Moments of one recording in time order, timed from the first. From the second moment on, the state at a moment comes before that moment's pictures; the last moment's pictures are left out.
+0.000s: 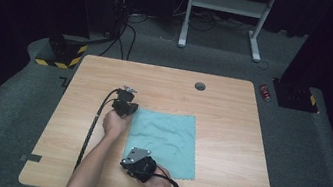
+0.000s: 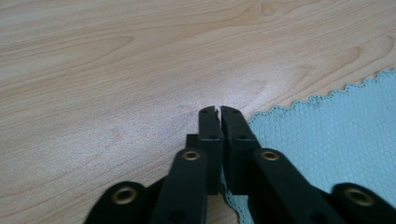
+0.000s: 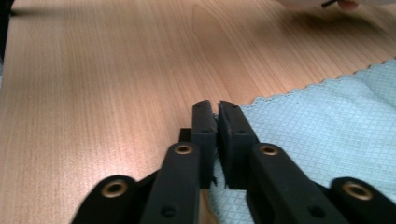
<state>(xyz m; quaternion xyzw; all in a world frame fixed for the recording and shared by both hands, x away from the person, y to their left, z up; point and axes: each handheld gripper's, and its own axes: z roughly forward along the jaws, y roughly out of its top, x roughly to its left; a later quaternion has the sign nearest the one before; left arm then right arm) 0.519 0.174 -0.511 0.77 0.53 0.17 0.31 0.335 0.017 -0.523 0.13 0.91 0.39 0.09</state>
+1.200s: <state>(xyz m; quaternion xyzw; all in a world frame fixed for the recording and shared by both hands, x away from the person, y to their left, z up) 0.518 0.207 -0.473 0.75 0.53 0.16 0.36 0.332 0.023 -0.489 0.13 0.89 0.43 0.09</state>
